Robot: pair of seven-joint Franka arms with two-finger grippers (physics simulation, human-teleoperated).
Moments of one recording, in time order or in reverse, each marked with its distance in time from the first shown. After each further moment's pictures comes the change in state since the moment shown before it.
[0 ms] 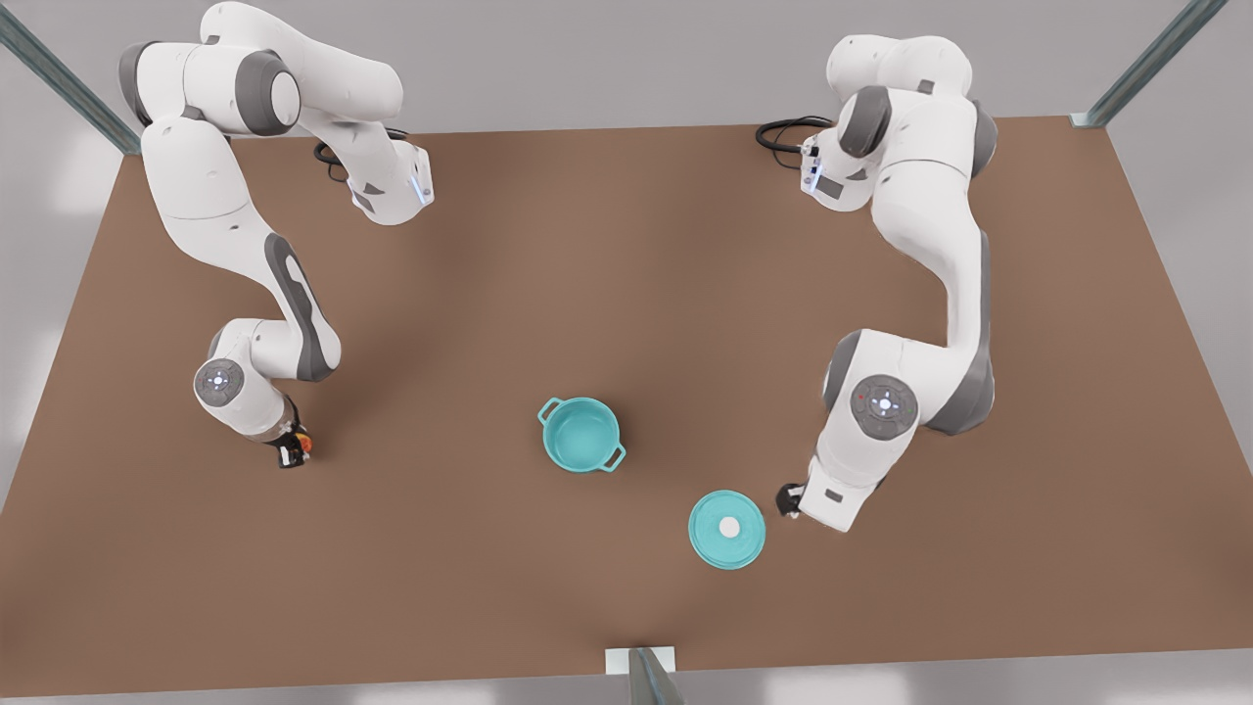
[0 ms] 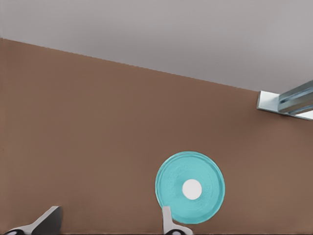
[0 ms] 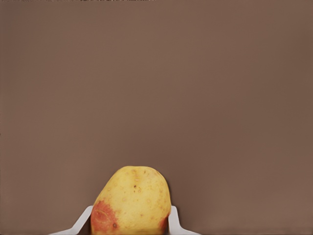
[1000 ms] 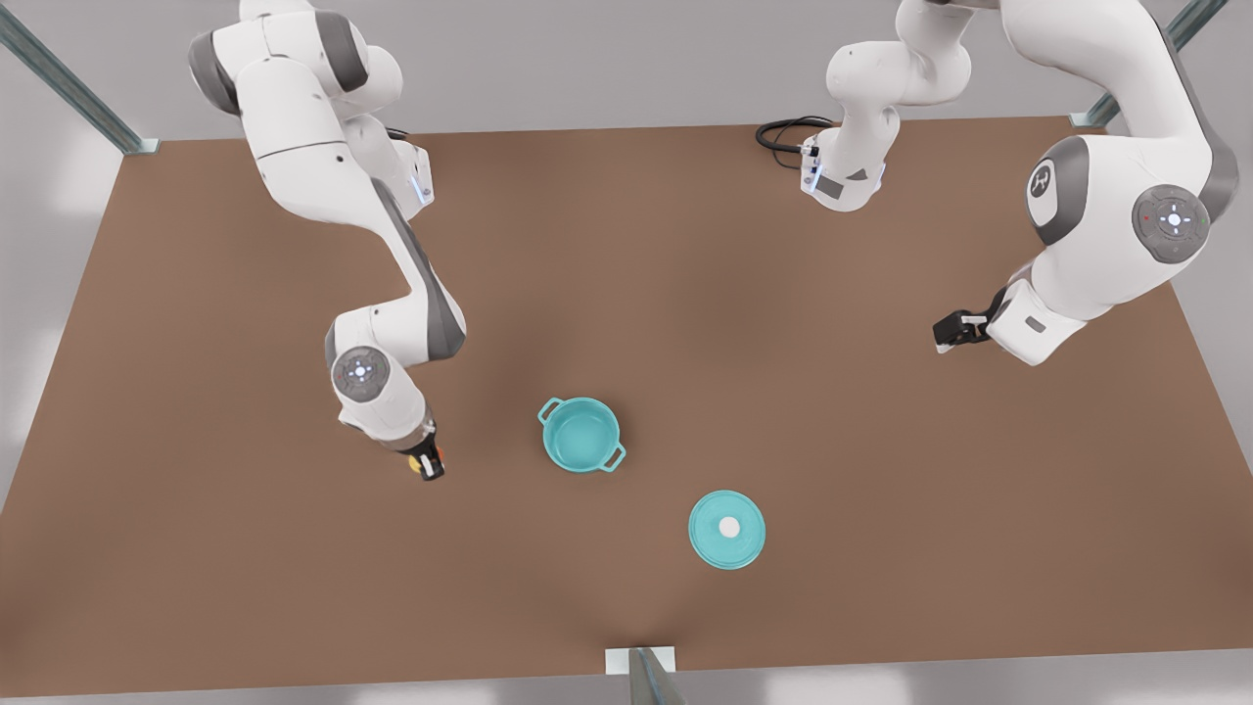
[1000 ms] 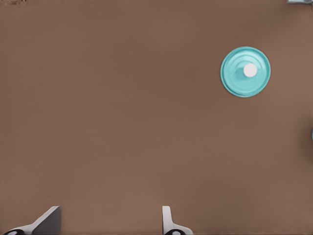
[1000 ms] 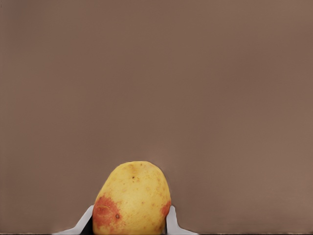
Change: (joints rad) left arm 0.256 -0.683 0.007 -0.636 -0.162 -0.220 0.485; right arm 0.476 -0.061 -0.001 0.345 0.142 -0.372 0.179
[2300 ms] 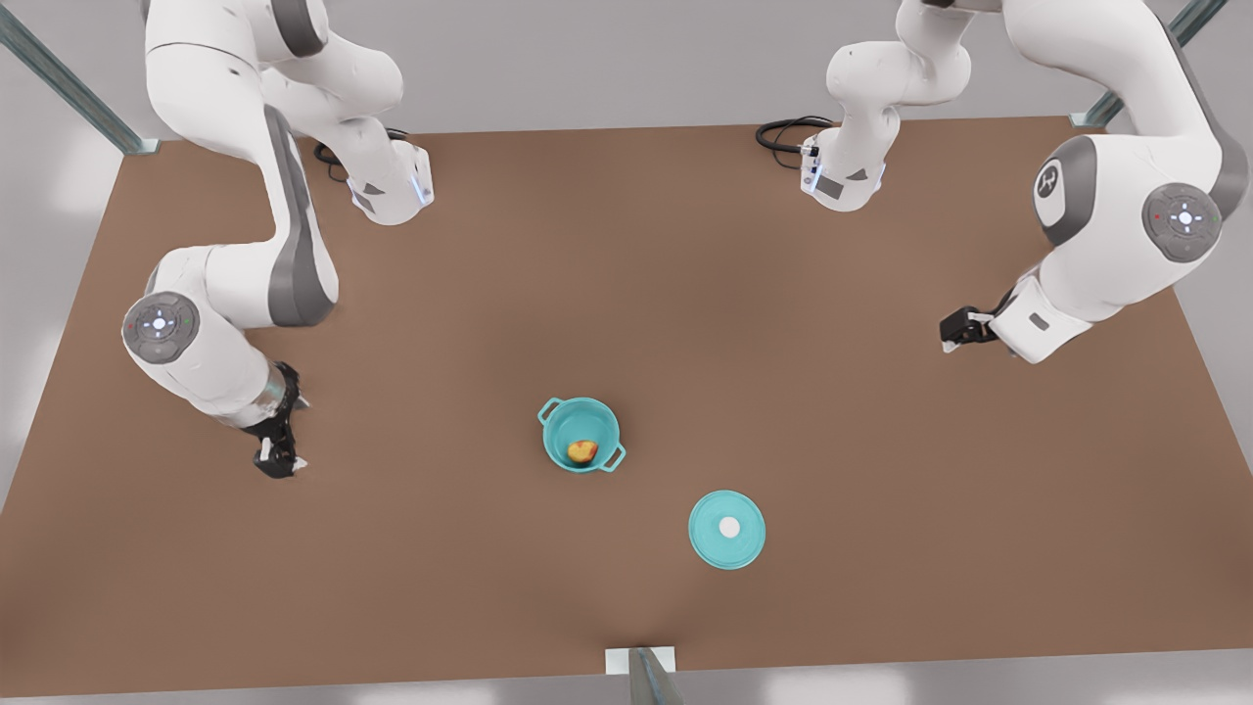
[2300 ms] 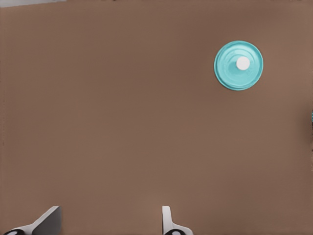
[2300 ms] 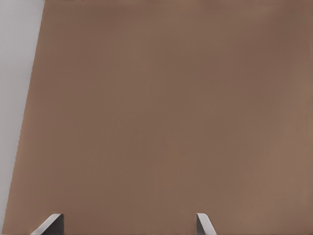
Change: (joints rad) left arm 0.004 0.019 0.000 0.043 0.008 -0.006 0.113; right arm -0.190 -0.212 -0.032 0.164 -0.068 -0.422 0.038
